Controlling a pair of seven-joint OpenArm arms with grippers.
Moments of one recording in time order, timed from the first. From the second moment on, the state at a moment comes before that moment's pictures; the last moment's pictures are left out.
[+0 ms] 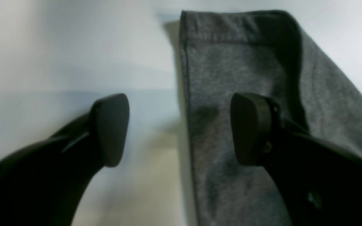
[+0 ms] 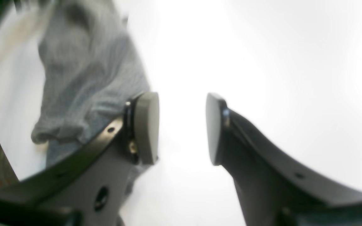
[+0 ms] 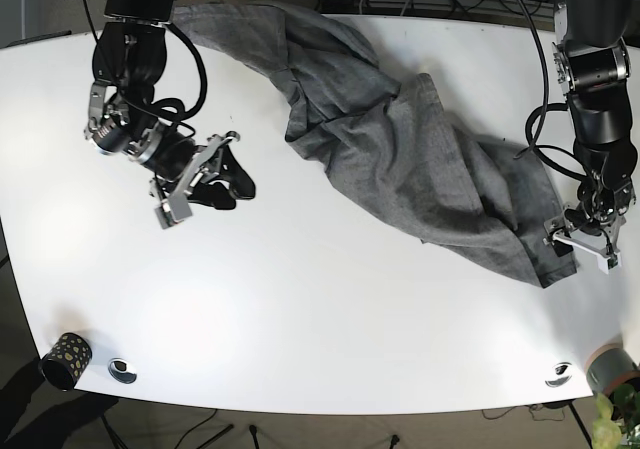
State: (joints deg) left arm -30.3 -24.4 -8.5 33.1 -19.2 -6.1 21.3; right arm -1.9 11.8 15.5 96.7 42.2 39.5 -52.6
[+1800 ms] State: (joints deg) left arm -17.6 -25.9 -18.4 58.7 -19.1 -13.5 28.8; right arm -29.5 24.6 9.0 109.2 50.6 39.6 -59.1
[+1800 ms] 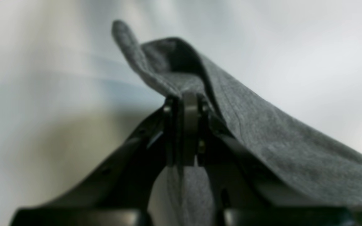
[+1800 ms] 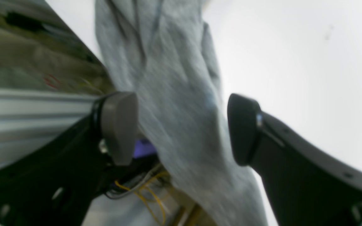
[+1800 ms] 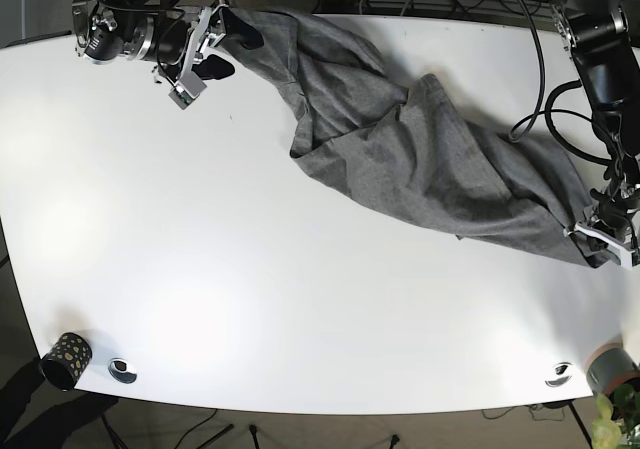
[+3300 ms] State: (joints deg) left arm -16.8 -27.2 -21.9 58.7 -19.2 -13.5 28.8; right arm -3.5 17.2 10.9 93.7 25.6 39.7 -58.5
